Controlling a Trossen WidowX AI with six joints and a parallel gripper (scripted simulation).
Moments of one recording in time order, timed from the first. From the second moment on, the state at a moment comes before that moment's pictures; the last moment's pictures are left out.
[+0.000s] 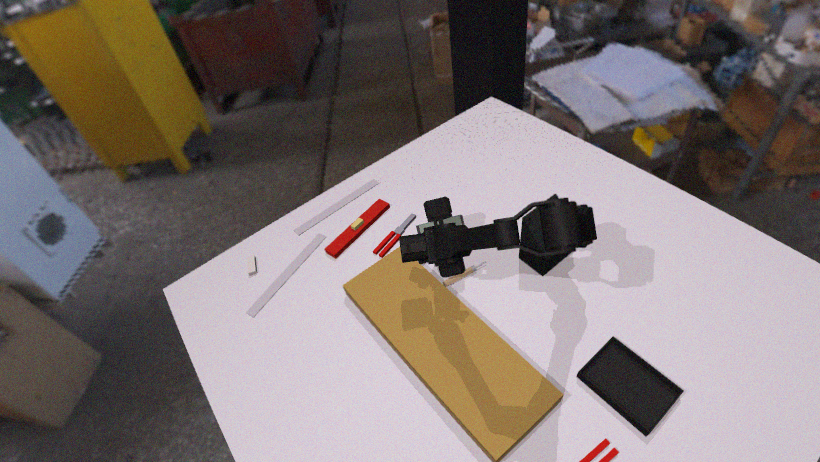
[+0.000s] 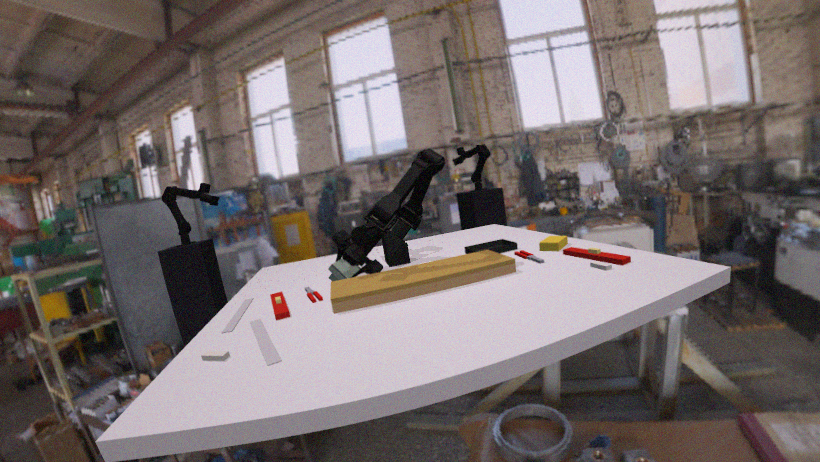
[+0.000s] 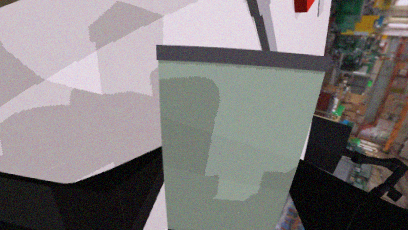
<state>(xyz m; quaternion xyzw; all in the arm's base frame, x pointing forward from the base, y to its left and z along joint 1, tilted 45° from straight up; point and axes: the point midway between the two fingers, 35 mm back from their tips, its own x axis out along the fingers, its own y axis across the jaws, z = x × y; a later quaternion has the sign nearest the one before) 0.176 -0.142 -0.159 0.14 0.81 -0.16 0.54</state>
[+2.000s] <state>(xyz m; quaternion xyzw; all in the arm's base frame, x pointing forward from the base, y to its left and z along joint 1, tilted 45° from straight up) 0.200 -0.176 -0.063 0.13 0.82 -0.11 0.54</state>
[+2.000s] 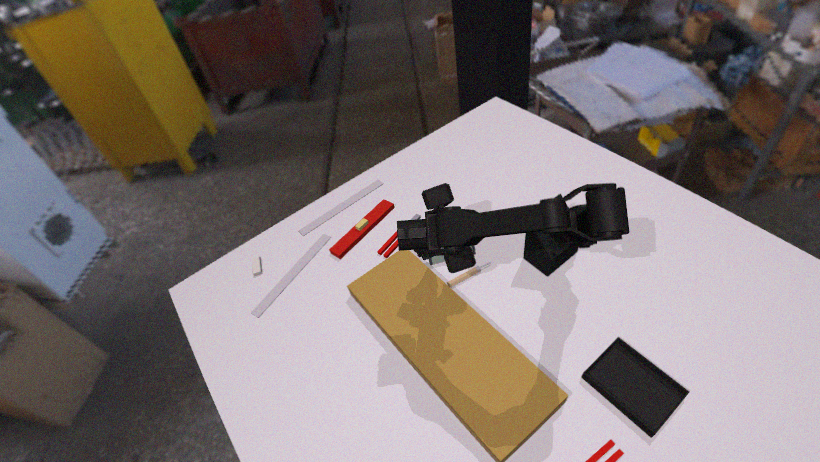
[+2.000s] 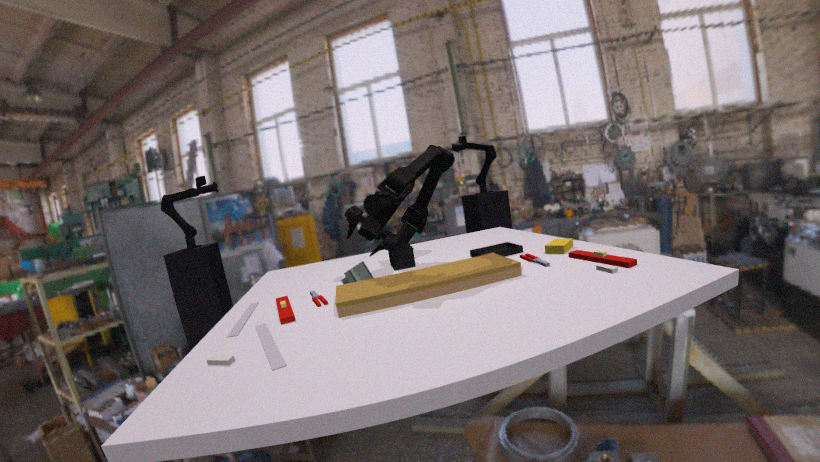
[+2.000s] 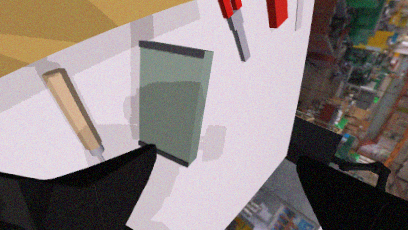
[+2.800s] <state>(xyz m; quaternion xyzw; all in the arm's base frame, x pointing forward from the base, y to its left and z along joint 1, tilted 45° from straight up) 0.170 -0.185 -0.115 0.07 0.68 0.35 0.64</state>
